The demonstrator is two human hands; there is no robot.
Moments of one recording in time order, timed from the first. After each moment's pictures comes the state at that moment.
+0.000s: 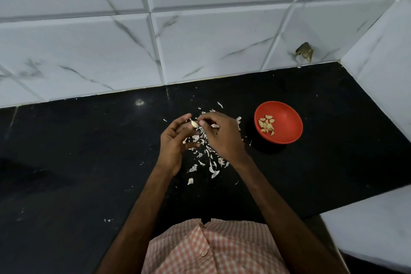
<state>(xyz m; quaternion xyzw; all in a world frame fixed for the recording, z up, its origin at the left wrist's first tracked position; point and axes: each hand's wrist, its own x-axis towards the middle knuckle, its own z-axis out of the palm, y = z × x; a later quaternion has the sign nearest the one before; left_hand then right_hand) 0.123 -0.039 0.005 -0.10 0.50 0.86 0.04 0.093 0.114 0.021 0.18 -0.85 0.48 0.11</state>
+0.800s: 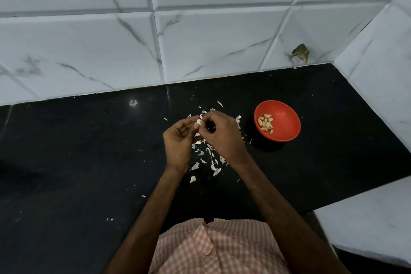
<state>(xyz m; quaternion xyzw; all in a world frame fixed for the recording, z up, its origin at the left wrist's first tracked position) 0.129 -0.030 0.002 -0.08 0.56 0.82 -0.07 0.102 0.097 0.029 0.16 -0.89 0.40 0.14</state>
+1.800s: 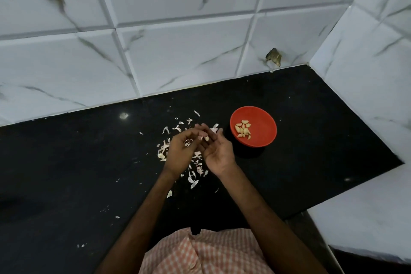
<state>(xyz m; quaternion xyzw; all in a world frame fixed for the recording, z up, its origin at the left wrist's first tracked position) 0.098 0.035 -0.008 0.05 0.73 0.69 0.02 0.095 0.157 -0.006 -0.24 -0.28 0.92 -0.13</state>
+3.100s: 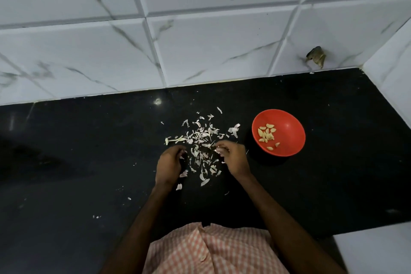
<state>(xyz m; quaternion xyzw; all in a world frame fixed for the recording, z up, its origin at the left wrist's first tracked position) 0.123 -0.024 -0.109 -0.12 0.91 0.40 -0.04 0.070 0.195 -0.109 0.06 -0.87 0.48 -0.04</state>
